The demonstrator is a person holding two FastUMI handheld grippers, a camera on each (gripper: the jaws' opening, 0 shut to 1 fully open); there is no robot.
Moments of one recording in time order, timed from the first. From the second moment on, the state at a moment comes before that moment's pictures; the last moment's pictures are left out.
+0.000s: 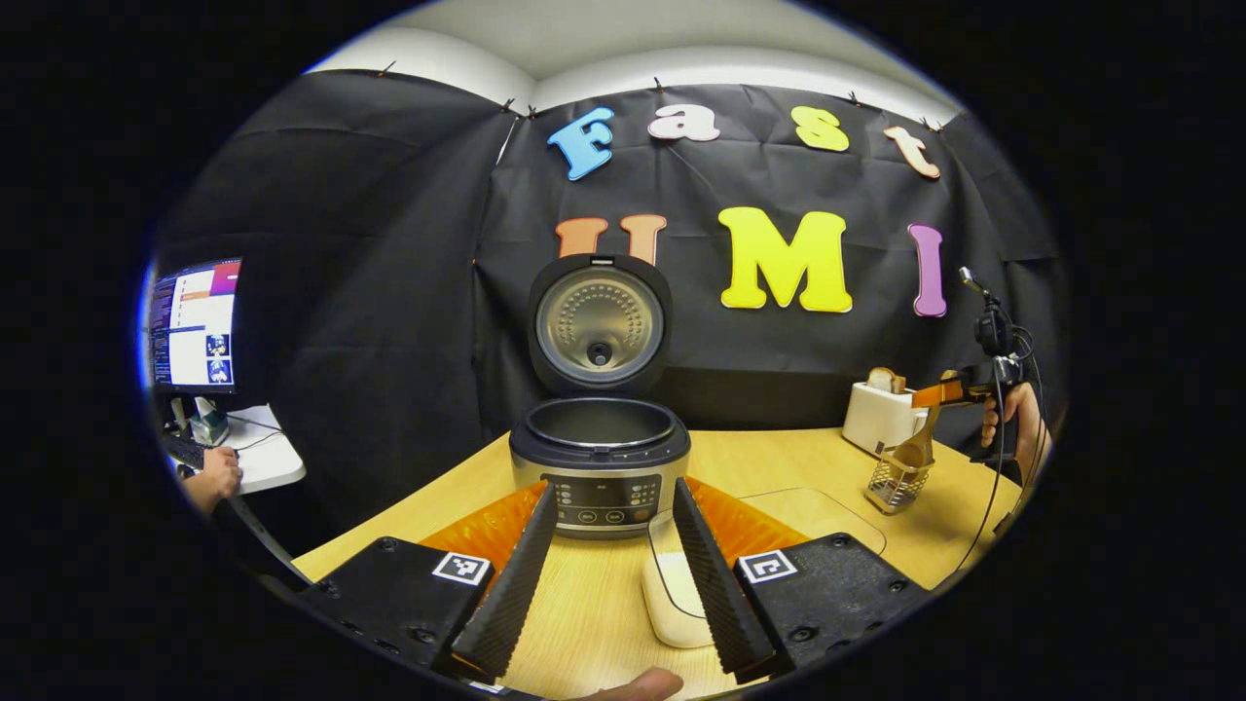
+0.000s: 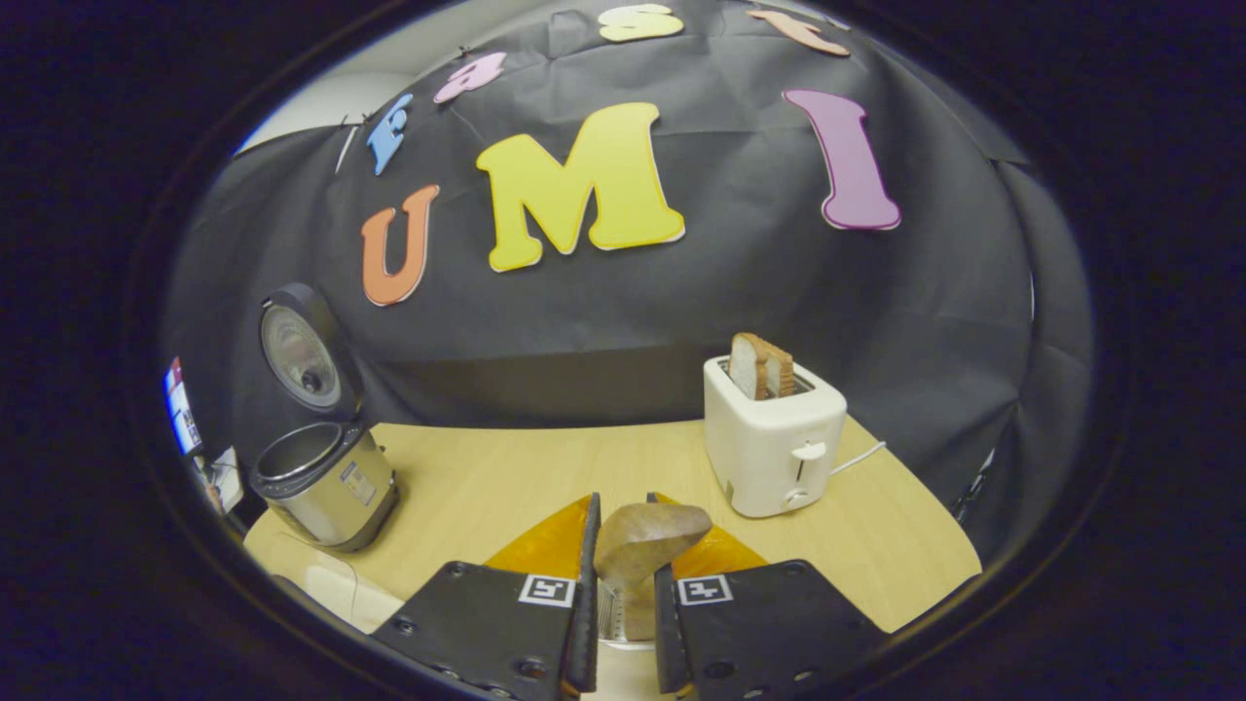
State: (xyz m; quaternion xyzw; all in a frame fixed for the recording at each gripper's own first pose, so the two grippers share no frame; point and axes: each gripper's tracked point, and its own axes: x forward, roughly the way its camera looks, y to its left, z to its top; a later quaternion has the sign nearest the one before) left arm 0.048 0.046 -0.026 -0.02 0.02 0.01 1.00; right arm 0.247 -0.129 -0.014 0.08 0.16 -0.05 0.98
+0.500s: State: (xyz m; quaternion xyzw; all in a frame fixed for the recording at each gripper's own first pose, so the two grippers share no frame) left arm 0.017 0.067 -0.001 -0.02 -0.01 0.01 1.00; right arm 0.187 -0.029 0.068 0.05 0.10 0.01 0.99
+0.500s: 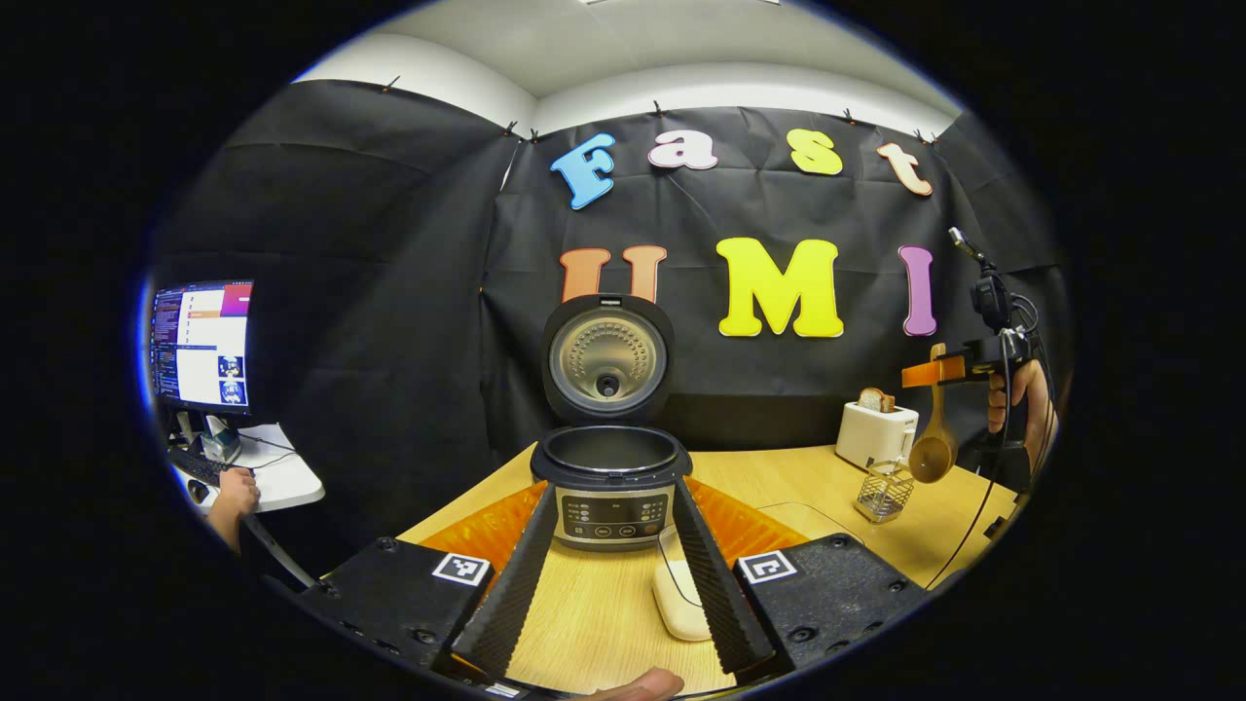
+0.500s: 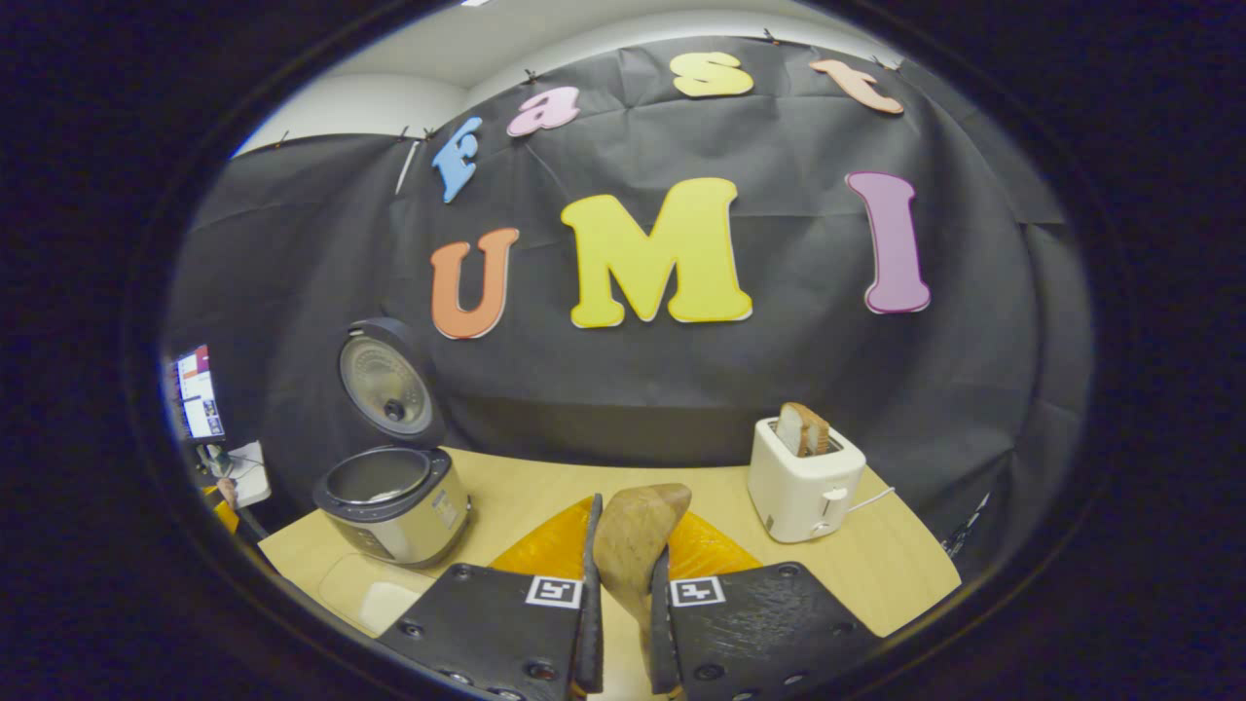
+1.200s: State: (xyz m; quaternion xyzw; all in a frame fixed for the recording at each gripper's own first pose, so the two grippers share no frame) left arm 0.011 0.109 0.001 -0.04 -0.02 0.05 1.00; right arm 0.172 0.165 0.066 0.02 0.08 0.10 0.99
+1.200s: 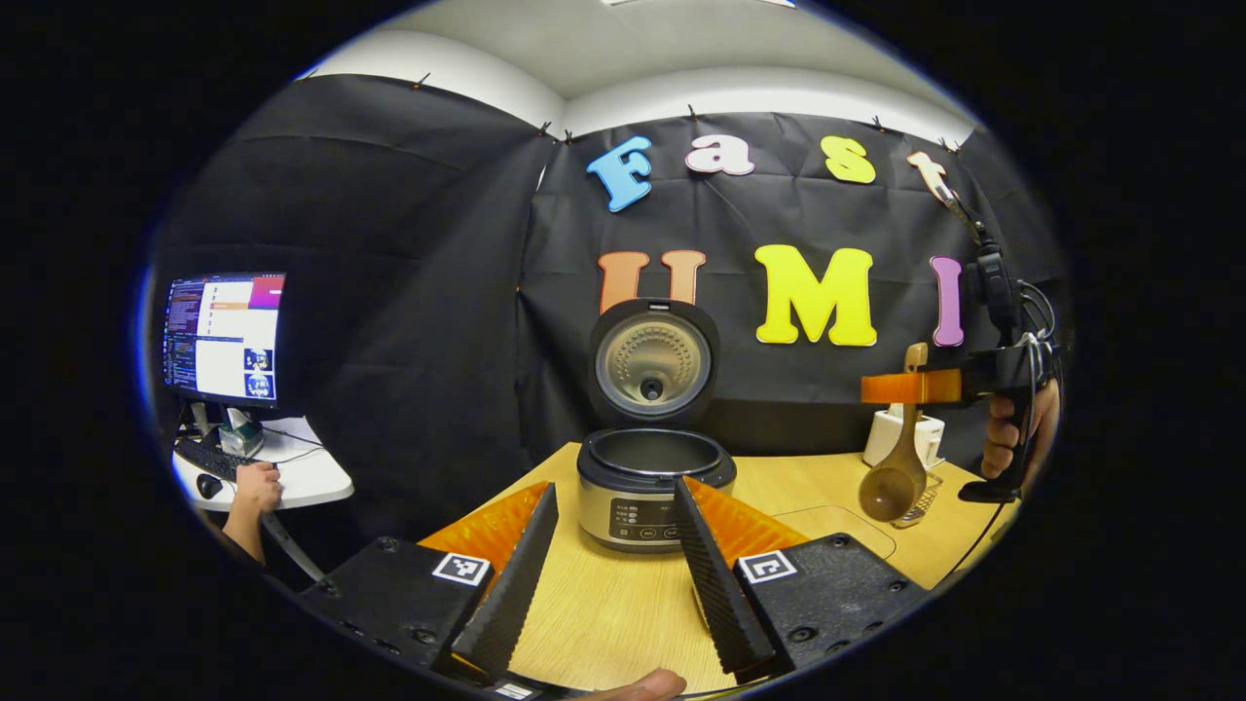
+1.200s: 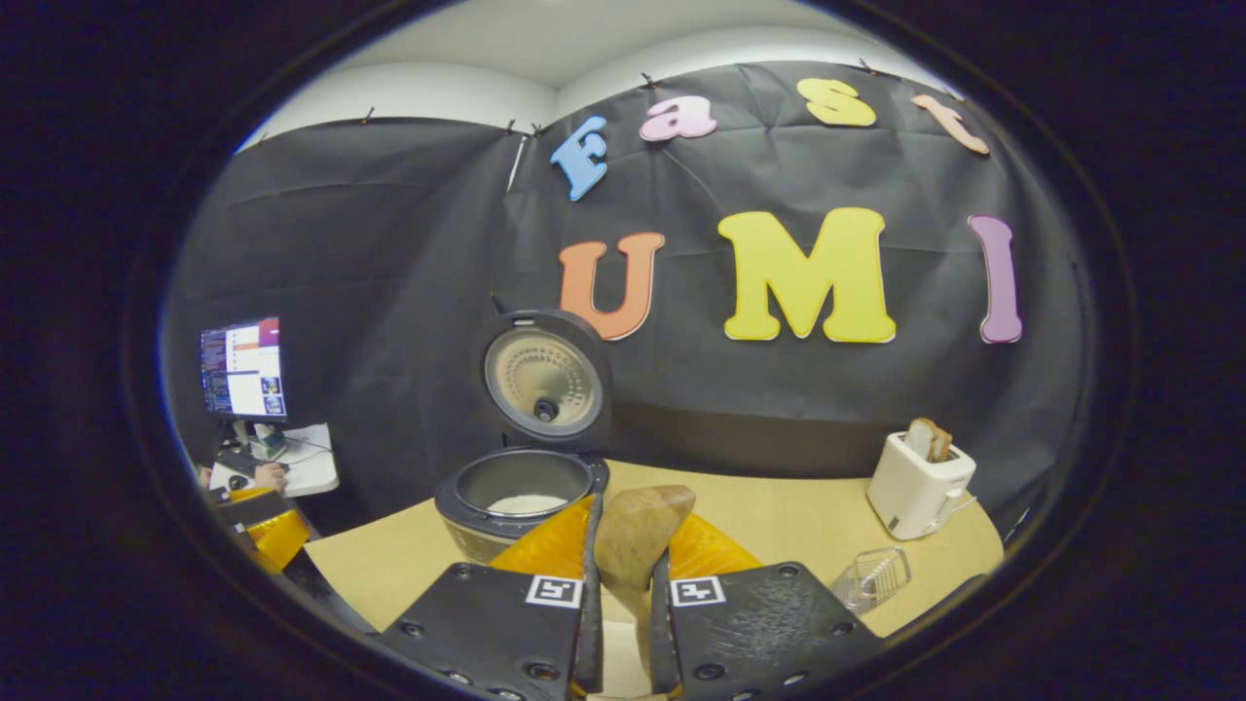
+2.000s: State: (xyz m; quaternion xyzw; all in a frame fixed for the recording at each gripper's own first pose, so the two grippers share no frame) left arm 0.017 0.091 -0.010 -0.05 0.00 0.01 1.00; right arm 0.194 0.185 -0.073 -0.05 0.22 0.07 0.97
